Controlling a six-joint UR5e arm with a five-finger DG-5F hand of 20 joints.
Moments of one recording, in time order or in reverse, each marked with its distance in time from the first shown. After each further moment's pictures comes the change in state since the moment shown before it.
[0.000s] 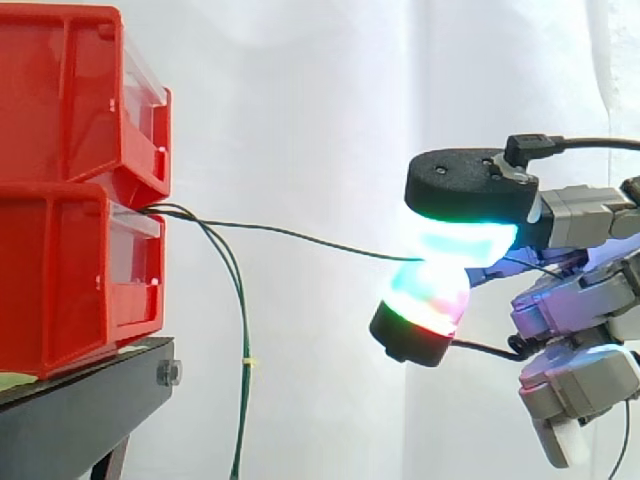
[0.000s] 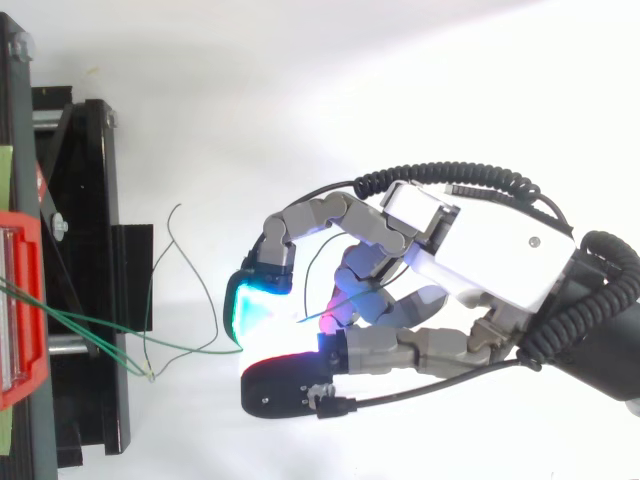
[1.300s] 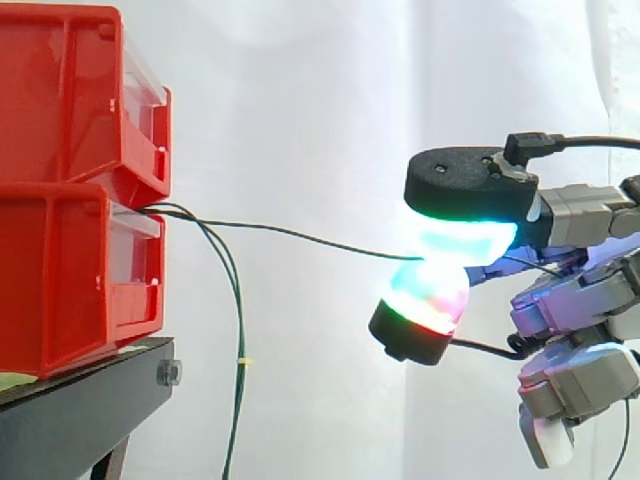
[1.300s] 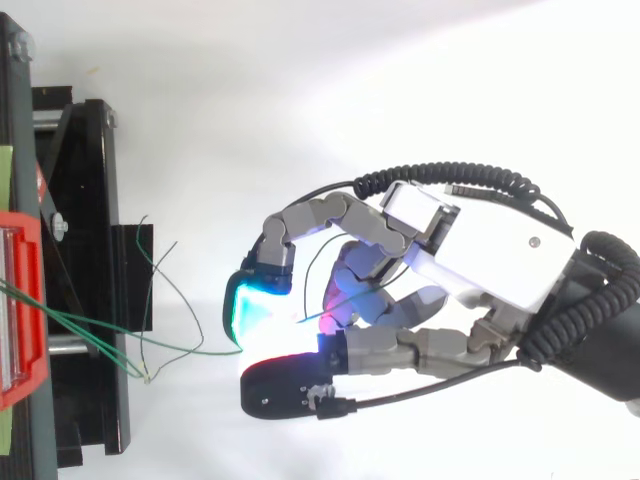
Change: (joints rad) arm 0.000 0.000 0.000 0.001 0.000 0.000
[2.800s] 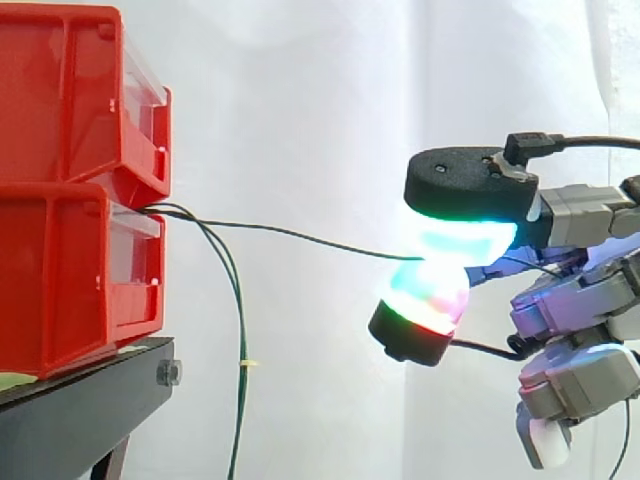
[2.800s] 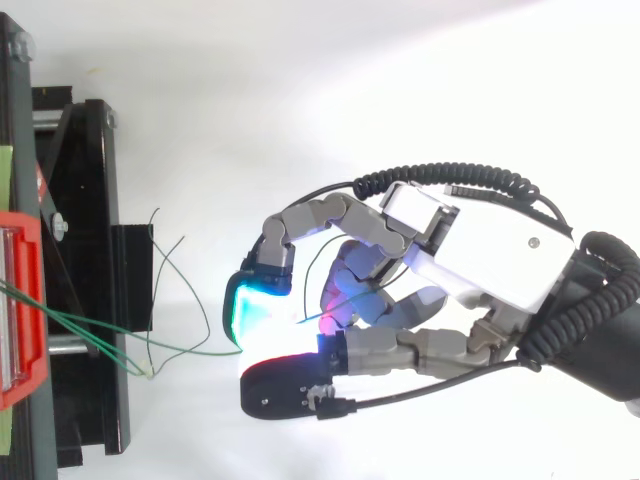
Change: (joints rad) arm 0.000 0.000 0.000 0.000 -0.002 0.000
